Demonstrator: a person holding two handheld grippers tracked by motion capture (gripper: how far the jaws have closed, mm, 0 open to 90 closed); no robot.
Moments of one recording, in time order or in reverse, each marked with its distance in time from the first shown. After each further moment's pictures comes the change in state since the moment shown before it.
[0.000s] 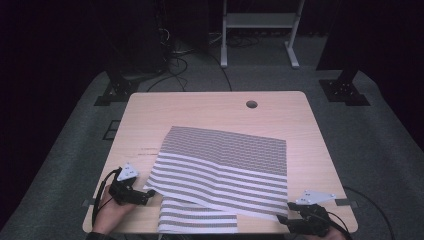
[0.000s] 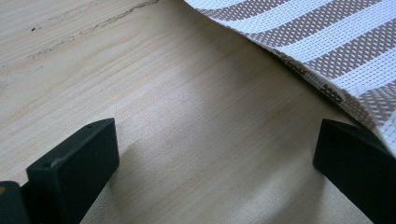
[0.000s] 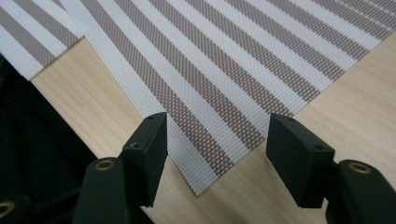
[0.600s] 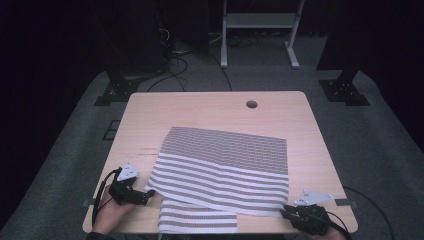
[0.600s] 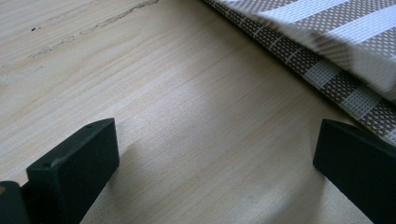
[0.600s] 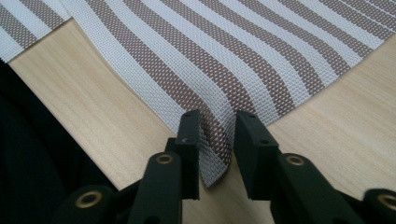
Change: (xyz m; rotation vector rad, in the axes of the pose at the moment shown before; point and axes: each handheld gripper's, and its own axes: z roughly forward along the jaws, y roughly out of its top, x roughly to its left) left arm 0.000 0.000 0.000 0.000 0.000 0.000; right arm -0.001 0.003 0.000 0.012 -0.047 -0.039
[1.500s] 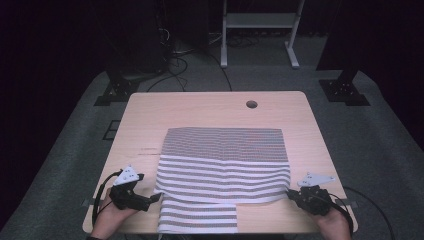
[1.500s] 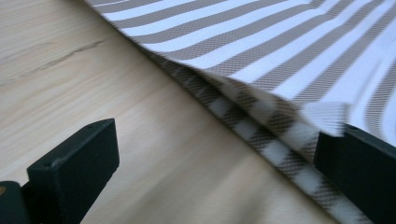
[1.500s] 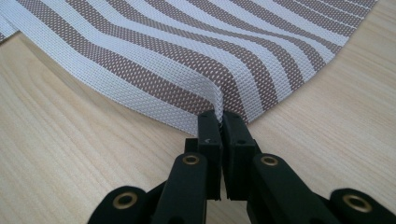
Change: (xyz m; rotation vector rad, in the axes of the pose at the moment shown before) left arm -0.029 0.012 -0.023 -0.085 -0.152 0.015; right arm -0.039 0.022 0.007 -0.012 -0.065 0.010
